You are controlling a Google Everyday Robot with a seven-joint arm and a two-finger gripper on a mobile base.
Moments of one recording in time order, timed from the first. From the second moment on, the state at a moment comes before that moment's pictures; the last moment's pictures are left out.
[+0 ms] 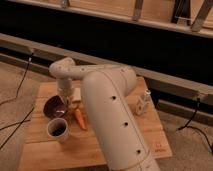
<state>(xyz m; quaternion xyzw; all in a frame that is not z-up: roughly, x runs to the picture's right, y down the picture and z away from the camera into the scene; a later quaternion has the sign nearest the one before) -0.229 0.084 0.880 -0.37 0.18 0.52 0.75</state>
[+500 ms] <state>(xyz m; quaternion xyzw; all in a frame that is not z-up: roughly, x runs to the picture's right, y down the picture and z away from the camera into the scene) -0.234 0.052 0.844 -0.41 0.13 0.53 0.73</state>
